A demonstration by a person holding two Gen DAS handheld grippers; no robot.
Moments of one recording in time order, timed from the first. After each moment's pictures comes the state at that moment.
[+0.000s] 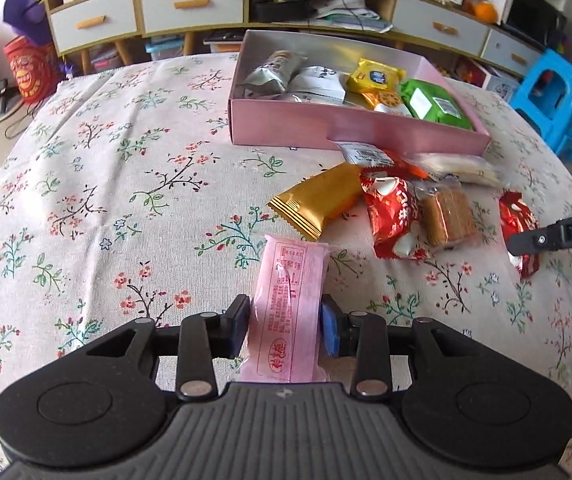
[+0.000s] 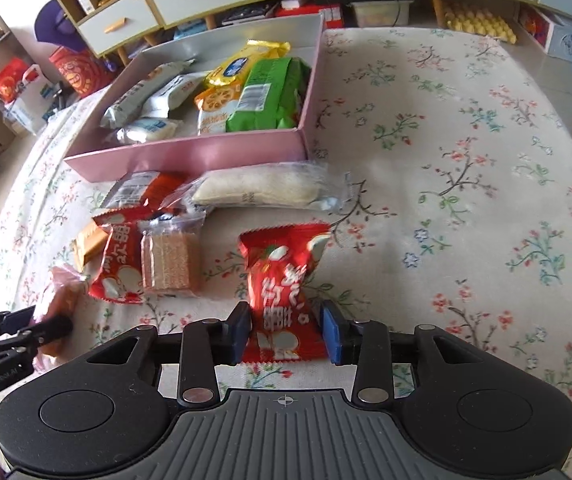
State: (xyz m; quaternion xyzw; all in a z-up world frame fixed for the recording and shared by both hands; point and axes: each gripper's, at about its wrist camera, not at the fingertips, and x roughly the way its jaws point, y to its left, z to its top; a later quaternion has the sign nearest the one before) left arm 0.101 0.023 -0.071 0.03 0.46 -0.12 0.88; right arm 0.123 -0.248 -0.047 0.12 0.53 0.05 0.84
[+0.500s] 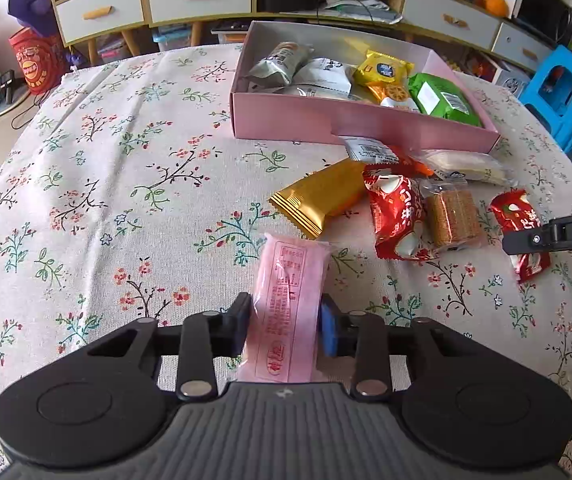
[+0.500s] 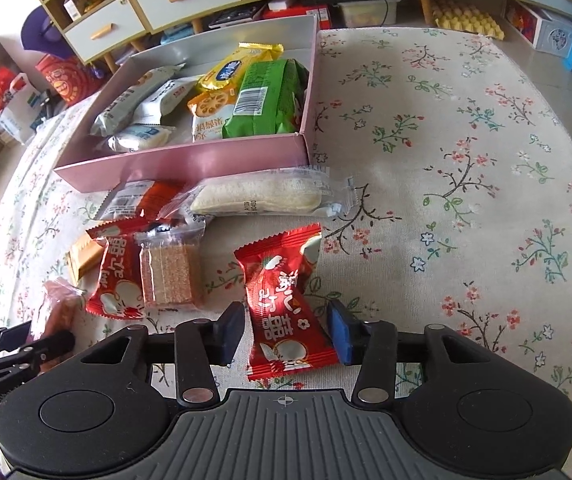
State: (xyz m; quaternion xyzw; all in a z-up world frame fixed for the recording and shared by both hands) left arm 0.106 0.019 -0.070 0.04 0.48 -0.11 0.87; right arm 0.130 -0.238 -0.048 0.12 0.53 0.03 0.84
